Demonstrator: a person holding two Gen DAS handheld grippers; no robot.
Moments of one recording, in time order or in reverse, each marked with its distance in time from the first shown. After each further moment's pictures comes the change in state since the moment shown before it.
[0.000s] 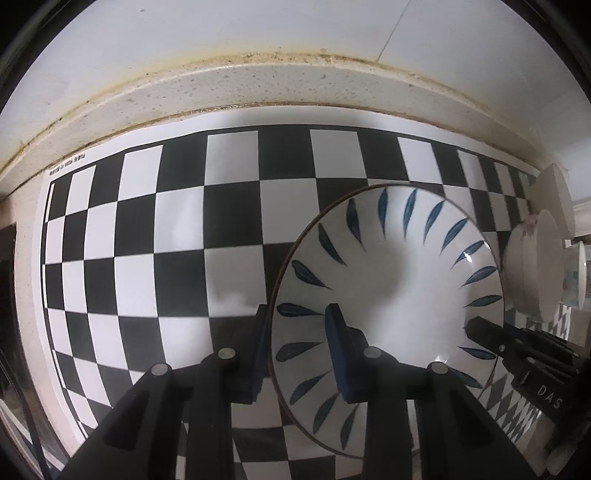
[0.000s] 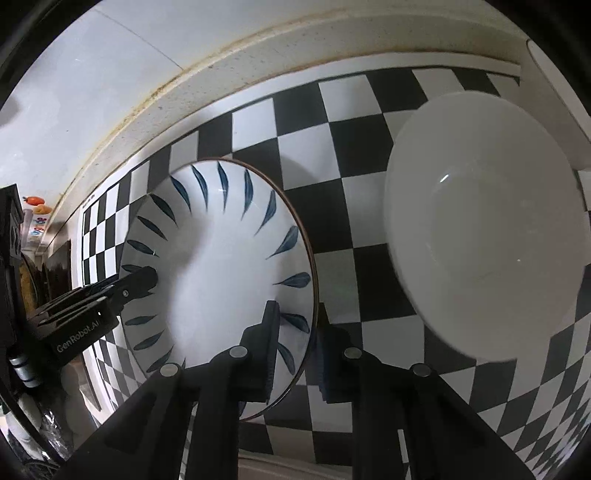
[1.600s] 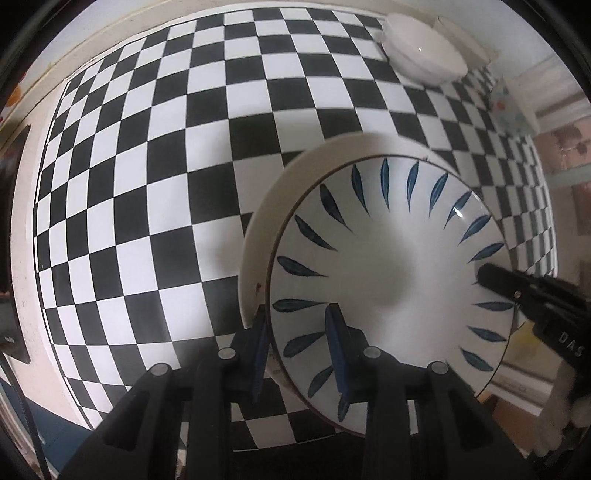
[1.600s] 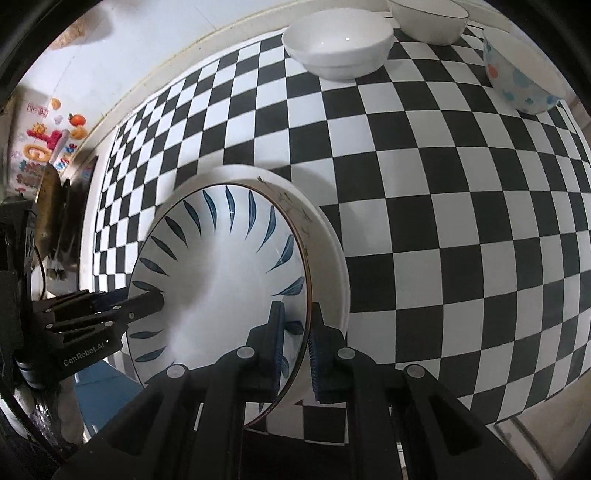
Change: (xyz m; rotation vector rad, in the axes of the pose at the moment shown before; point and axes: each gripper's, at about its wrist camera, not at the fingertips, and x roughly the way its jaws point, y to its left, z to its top) left arm -0.044 -0.067 -0.218 0.123 0.104 -0.013; right arm -0.088 -0.079 -0.234 -0.071 -0.028 0.009
